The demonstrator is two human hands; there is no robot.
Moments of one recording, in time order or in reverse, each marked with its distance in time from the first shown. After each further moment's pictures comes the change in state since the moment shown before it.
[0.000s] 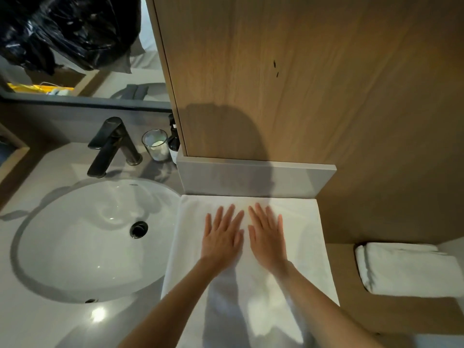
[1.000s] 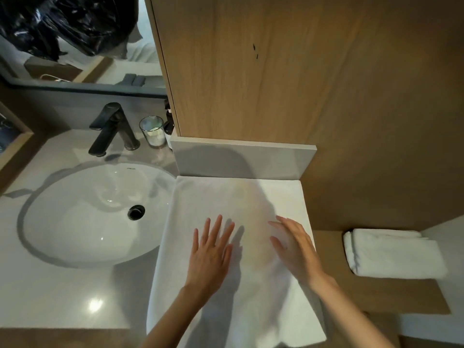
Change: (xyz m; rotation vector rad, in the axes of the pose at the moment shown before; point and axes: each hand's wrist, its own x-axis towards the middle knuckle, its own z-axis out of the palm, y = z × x) left_hand -0.110 0.032 -0.002 -0.054 0.062 -0.020; right_hand -0.098 0.034 -0.094 0.130 -0.036 0.038
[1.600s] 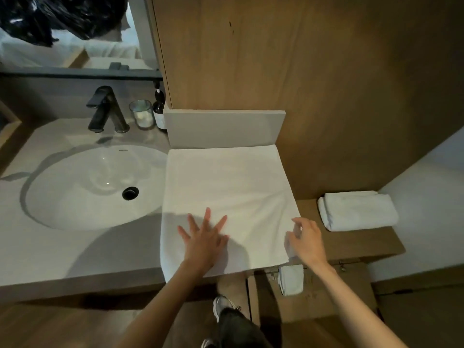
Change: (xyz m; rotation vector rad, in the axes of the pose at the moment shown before) left_hand -0.088 0.000 -0.011 0.094 -0.271 0.013; right_hand -0.140 0.004 0.001 0.099 0.087 0.521
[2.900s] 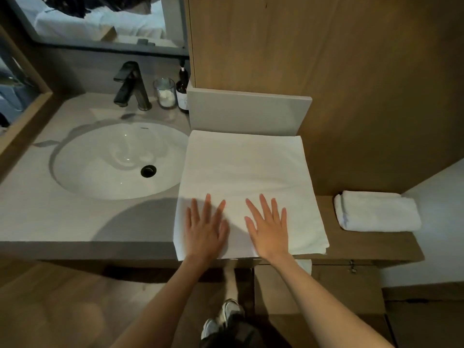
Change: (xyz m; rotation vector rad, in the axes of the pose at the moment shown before) left_hand -0.021 -0.022 0.034 -0.044 0.226 -0.104; right_hand -0.016 -0.045 0.098 -0.546 -0.074 -0.435
